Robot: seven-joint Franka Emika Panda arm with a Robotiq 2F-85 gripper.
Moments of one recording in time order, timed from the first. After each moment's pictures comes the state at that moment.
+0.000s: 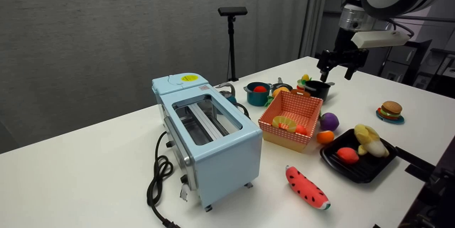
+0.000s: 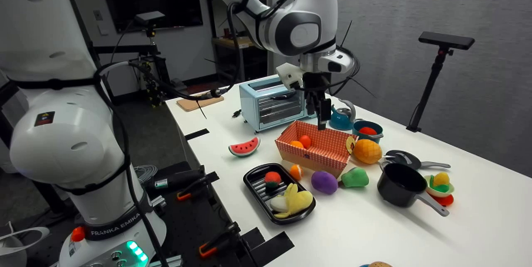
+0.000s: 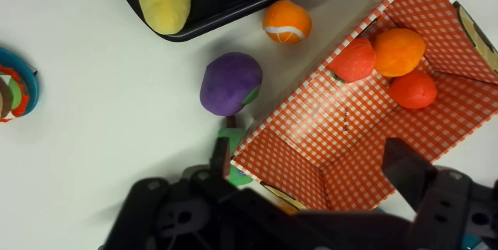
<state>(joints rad) -0.04 0.04 -0.05 -2.29 -0.01 2.43 0.33</state>
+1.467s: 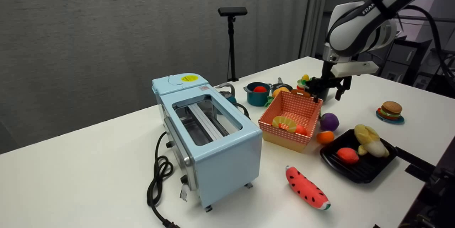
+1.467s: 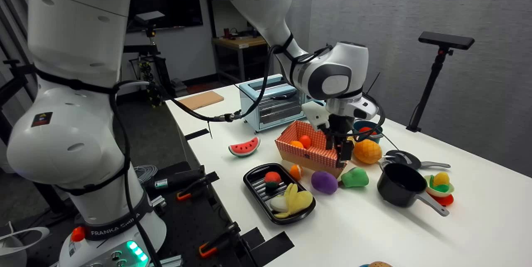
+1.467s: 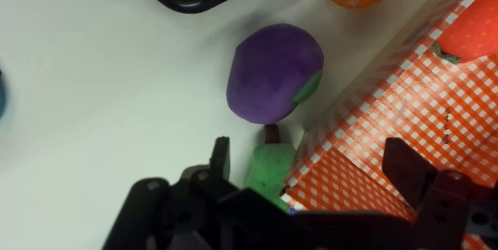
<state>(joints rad) -0.07 0.42 -0.11 -2.07 0.03 2.48 0.28</state>
